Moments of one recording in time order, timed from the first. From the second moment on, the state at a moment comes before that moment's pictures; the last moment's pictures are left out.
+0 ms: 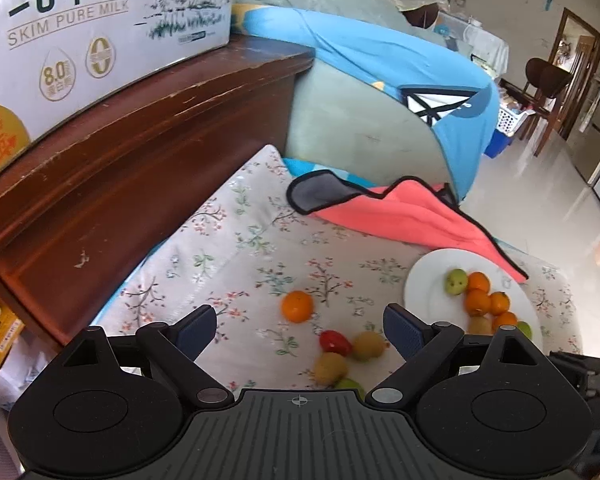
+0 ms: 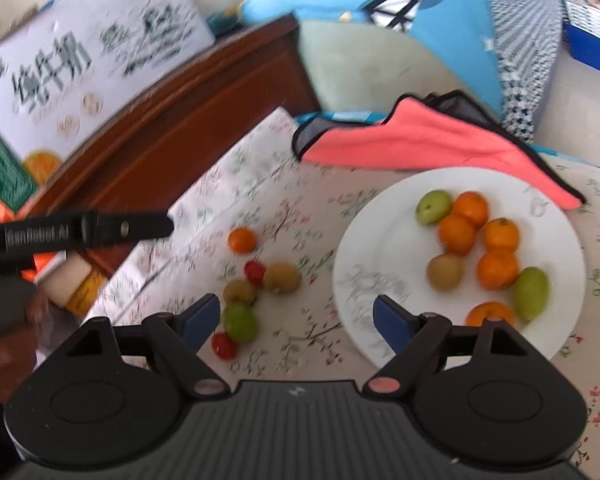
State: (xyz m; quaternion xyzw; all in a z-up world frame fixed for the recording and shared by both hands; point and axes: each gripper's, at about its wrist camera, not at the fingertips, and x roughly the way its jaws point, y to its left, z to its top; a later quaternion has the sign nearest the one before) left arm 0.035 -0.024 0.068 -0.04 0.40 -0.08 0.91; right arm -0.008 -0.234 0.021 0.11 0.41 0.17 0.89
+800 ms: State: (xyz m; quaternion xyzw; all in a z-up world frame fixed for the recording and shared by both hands) left arm 0.048 -0.006 0.036 -0.03 0.47 -0.05 0.88; right arm 0.006 -0.168 -0.022 0.07 0.43 0.20 0.88
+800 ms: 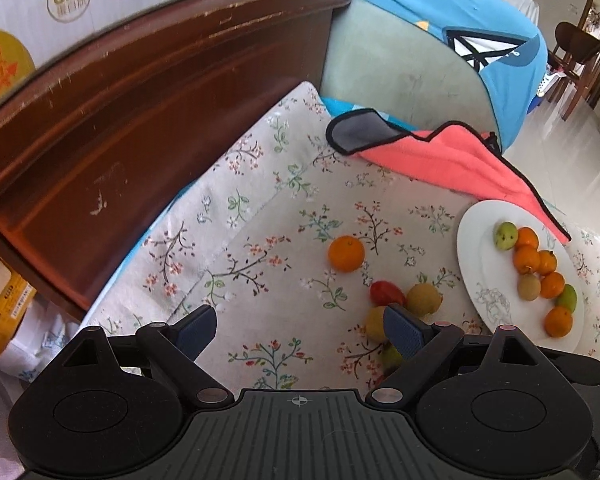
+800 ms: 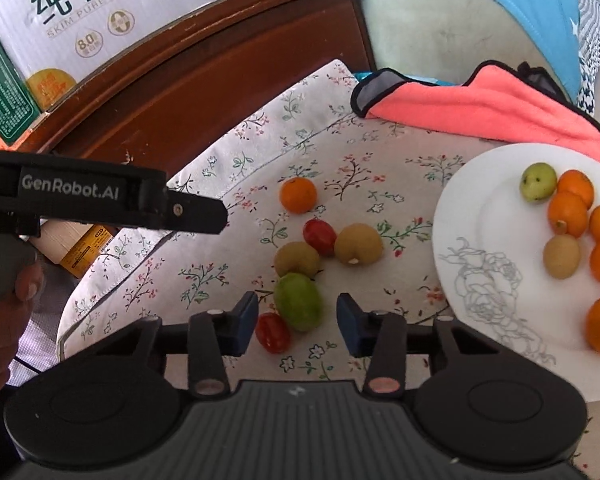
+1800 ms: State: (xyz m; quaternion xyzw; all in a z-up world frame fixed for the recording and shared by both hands) left arm 0.054 -0.045 -0.007 0.01 0.49 -0.08 0.87; right arm -0.006 -0.202 -0.017 0.10 0.45 0.16 0.87
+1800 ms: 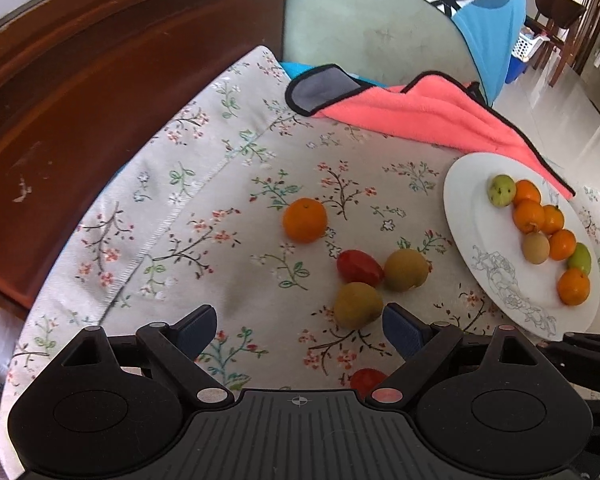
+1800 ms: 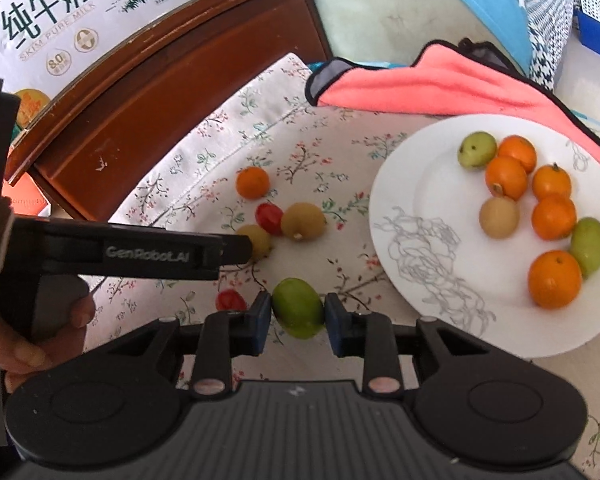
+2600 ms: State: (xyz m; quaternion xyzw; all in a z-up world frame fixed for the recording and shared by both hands) left arm 0.059 -0.060 -0.028 0.03 0.48 -0.06 0.88; right arm -0.008 -0.202 -0.021 0.09 0.47 0.16 0.87
